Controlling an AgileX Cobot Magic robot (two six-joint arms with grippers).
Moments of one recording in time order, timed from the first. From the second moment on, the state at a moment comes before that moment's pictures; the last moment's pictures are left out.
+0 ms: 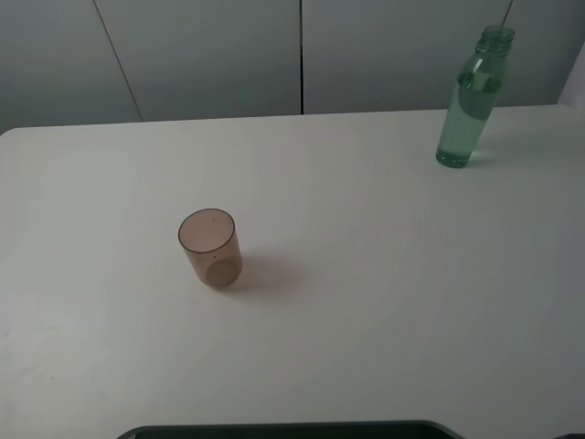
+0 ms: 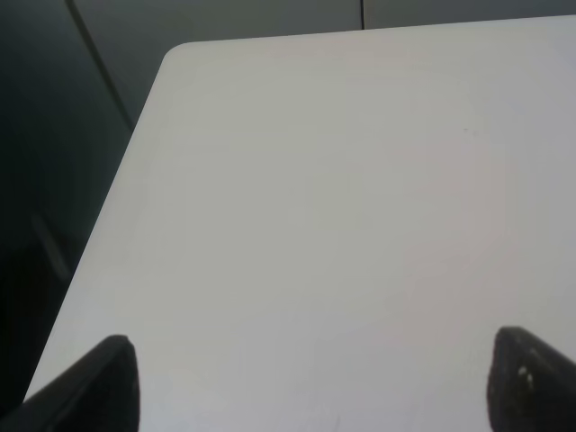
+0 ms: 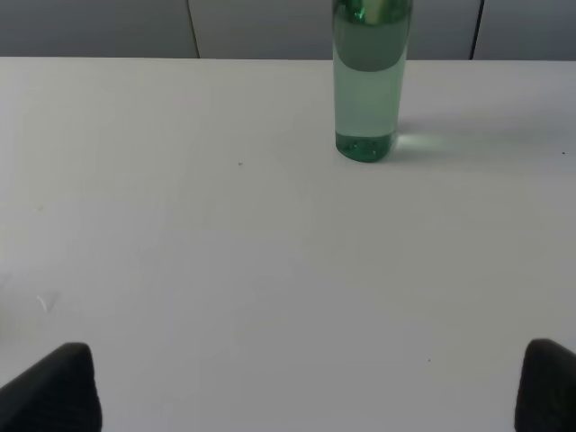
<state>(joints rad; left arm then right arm) -0.07 0.00 -0.51 0.15 1.08 -0.01 0.05 -0.01 -0.50 0.10 1.10 -0.03</state>
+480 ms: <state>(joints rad) -0.07 0.00 -0.51 0.15 1.08 -0.01 0.05 -0.01 -0.50 0.10 1.10 -0.03</state>
